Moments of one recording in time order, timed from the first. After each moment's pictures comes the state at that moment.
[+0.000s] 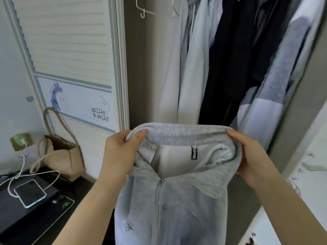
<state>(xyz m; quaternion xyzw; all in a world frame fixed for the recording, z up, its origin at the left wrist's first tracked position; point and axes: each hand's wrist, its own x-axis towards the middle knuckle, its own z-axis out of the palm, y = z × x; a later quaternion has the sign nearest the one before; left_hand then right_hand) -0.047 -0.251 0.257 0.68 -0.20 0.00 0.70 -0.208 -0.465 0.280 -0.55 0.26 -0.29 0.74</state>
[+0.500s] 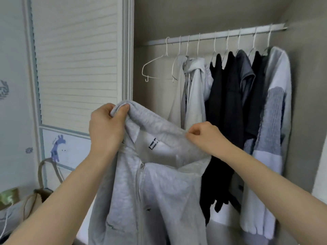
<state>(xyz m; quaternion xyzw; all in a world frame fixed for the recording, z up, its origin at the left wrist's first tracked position) 0.046 -0.244 0.411 0.61 -0.28 0.28 0.68 -0.089 -0.450 0.414 -0.91 0.16 -0.31 0.22</state>
